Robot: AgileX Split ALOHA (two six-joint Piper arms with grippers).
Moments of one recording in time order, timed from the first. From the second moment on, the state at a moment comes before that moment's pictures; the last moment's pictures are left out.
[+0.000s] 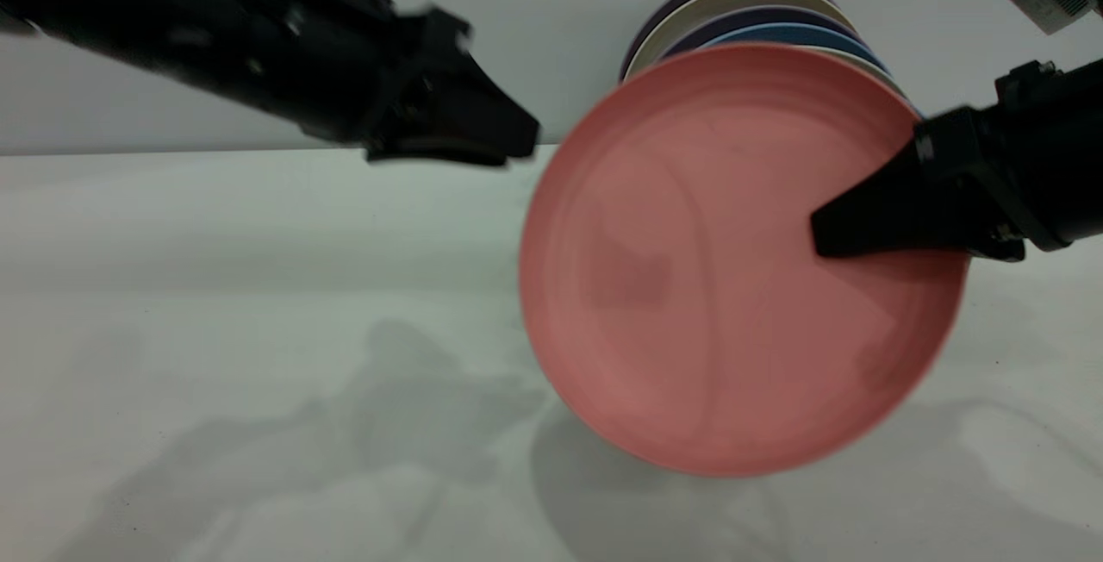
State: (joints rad) left arm -0.29 1.86 -0.98 -1.54 0.56 1.42; right arm 0.11 1.66 -0.59 1.70 0.65 -1.73
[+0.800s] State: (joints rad) left arm -0.25 1.79 -0.98 -1.41 0.56 1.31; right arm 0.13 1.42 -0.90 0.73 0.58 -1.47
